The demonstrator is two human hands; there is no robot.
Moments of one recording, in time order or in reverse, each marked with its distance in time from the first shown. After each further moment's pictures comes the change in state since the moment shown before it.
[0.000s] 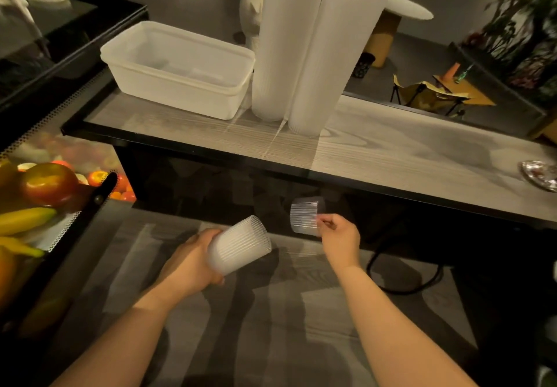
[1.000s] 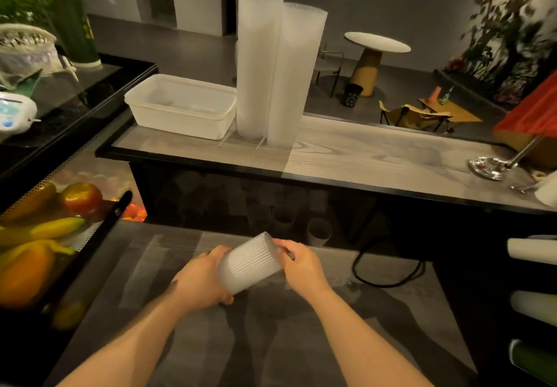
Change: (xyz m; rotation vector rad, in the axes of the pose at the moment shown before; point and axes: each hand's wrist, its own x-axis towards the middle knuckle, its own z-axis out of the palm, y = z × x) left_hand -0.074 0.039 0.004 0.167 -0.023 0.091; right_hand -0.089 0.013 -0.015 -0.007 -0.379 -0.199
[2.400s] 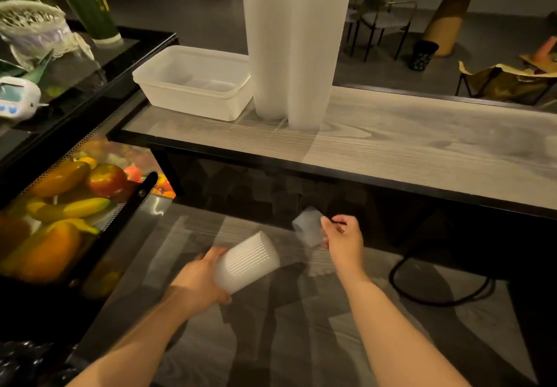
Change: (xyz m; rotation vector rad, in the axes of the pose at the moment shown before) left_hand 0.011 -0.016 0.021 -0.032 -0.009 -0.300; right_hand 0.093 0.051 -0.020 0.378 0.276 0.182
